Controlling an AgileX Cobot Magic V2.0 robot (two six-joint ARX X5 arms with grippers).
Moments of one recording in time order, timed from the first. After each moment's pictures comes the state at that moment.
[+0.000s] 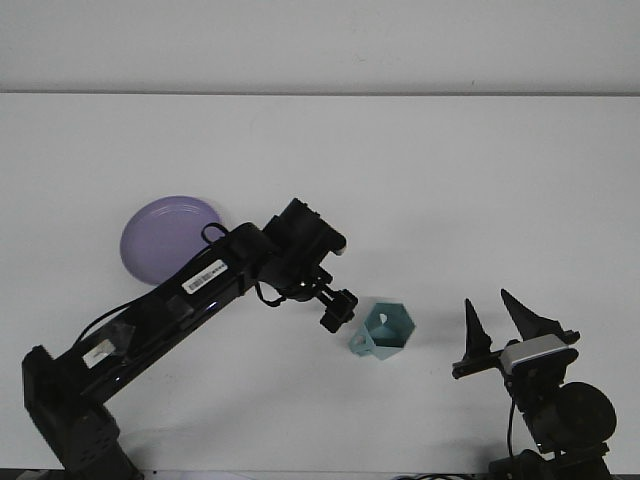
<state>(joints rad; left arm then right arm) -0.77 1.79 1.69 -0.90 0.33 -0.04 0.20 0.26 0.46 -0.23 -0.08 0.01</state>
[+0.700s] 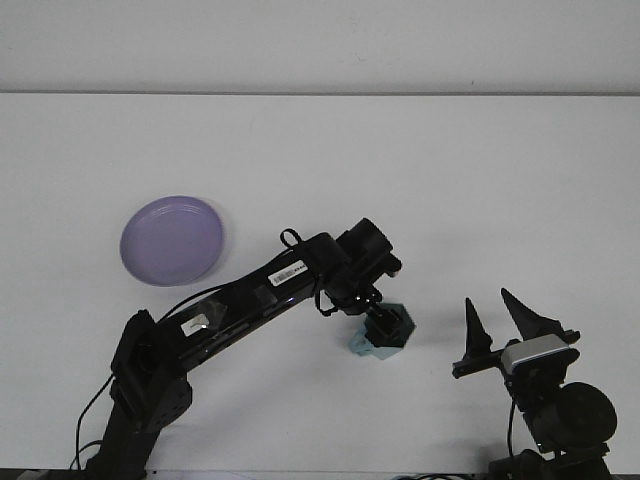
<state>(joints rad) -0.89 2.08 1.88 -0.89 0.33 -0.04 0.20 0.27 0.46 -0.23 -0.08 0.02</state>
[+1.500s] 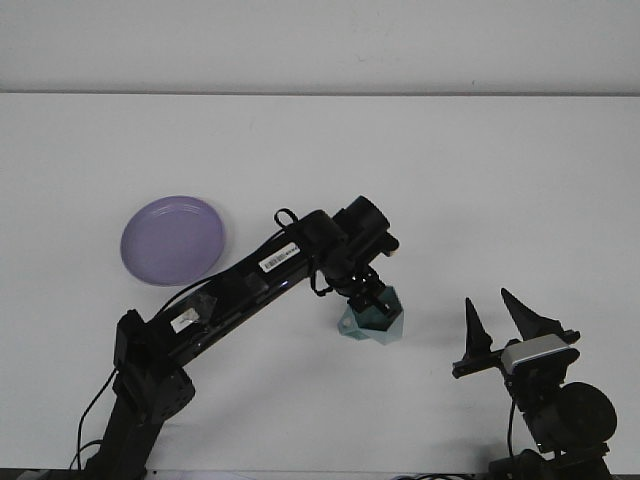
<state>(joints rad) -0.84 2.11 2.09 -1.07 0.28 -0.01 0.20 0.27 0.46 -0.23 -0.08 0.02</state>
